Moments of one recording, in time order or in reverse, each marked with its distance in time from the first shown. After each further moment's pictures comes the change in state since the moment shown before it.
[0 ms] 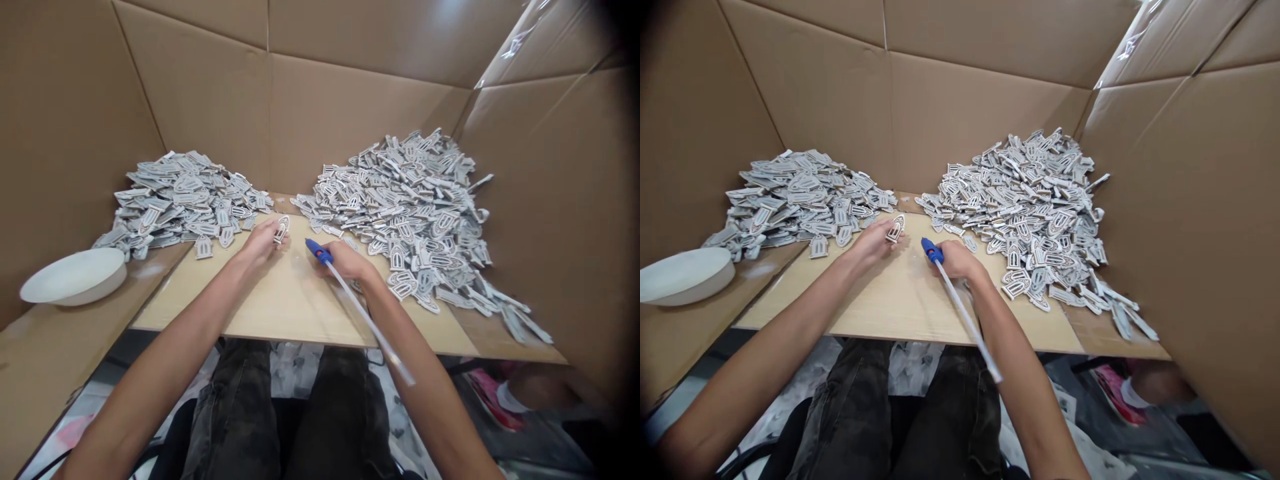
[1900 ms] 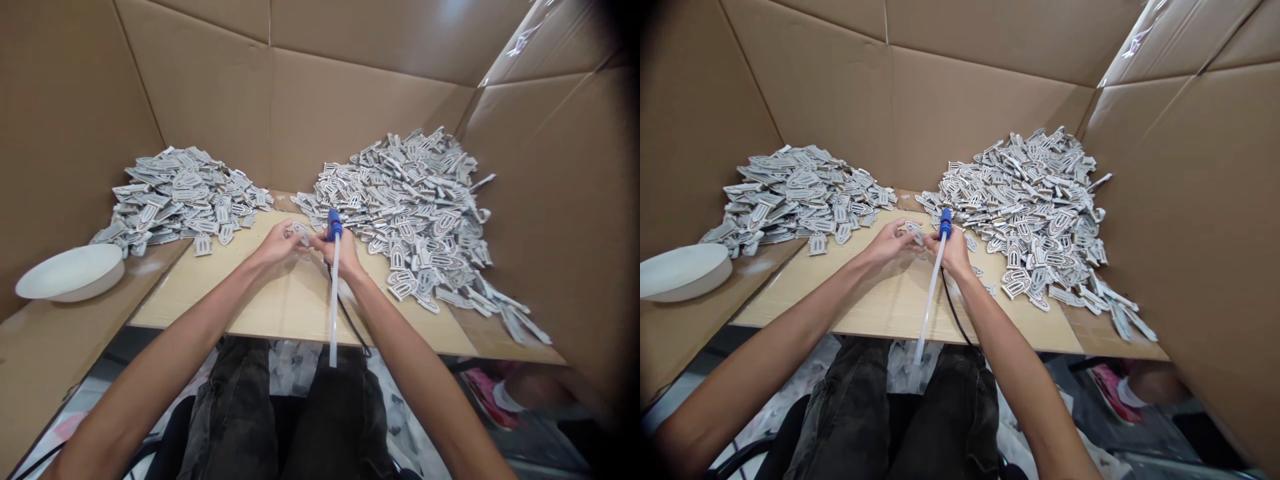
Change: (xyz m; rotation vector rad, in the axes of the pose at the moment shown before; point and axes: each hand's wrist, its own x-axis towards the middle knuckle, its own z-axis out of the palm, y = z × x) left_hand -0.021 -0.005 0.024 0.031 -0.265 0.083; right_hand 0.023 -0.008 0.035 0.603 0.563 0.128
